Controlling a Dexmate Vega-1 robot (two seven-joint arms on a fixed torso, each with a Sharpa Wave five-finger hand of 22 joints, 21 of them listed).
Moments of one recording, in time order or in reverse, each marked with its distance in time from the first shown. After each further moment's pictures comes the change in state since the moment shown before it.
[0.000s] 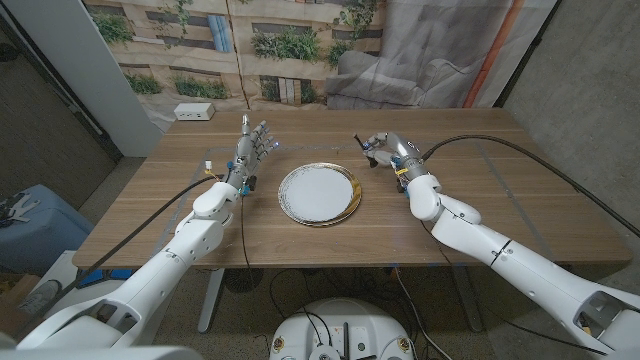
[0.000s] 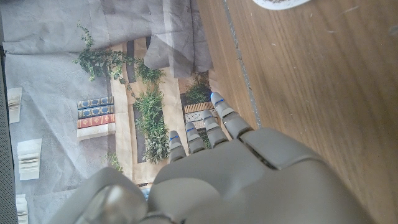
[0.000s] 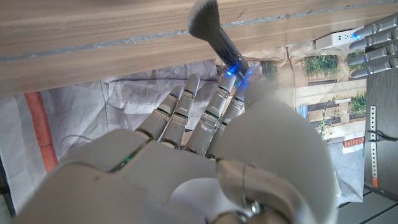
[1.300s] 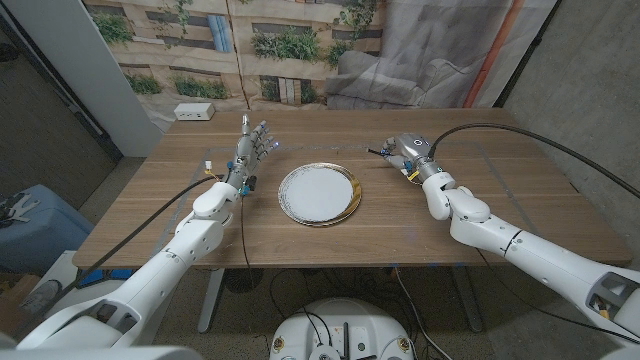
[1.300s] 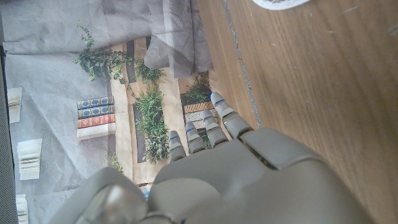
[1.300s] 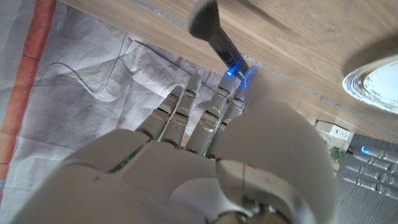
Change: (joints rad) left arm 0.000 0.000 0.000 0.000 0.000 -0.001 0.000; left_hand 0.000 0.000 0.000 0.000 0.000 0.000 0.000 0.000 0.000 0.000 0.000 0.000 0.000 0.000 0.000 0.000 0.000 0.000 0.000 0.000 0.000; right arm 0.108 -0.079 -0.114 0.166 -0.393 -0.020 0.072; right_hand 0.000 0.000 0.000 0.000 -0.004 0.000 0.000 -0.001 0.000 0.000 0.000 -0.003 0.002 0.000 0.000 -0.005 0.000 0.000 0.000 0.000 0.000
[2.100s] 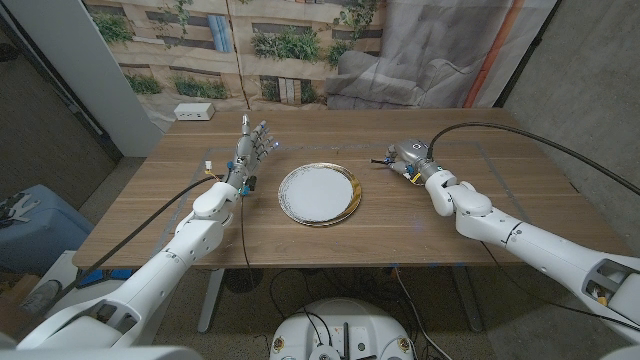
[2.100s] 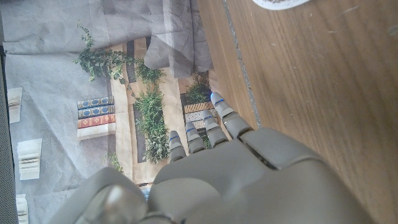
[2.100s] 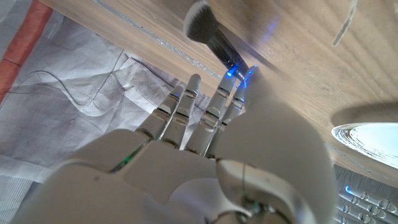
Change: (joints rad) left arm 0.001 0.000 0.000 -0.001 0.000 0.000 0.000; left_hand 0.000 0.000 0.000 0.000 0.000 0.000 0.000 0.000 0.000 0.000 0.000 0.000 0.000 0.000 0.000 0.000 0.000 0.000 0.000 0.000 0.000; right arm 0.071 0.000 -0.044 0.112 -0.037 0.076 0.090; right_hand 0.000 0.000 -0.003 -0.003 0.005 -0.009 0.002 0.002 -0.001 0.000 0.000 -0.004 0.003 0.000 0.000 -0.010 -0.002 0.000 0.000 0.000 0.000
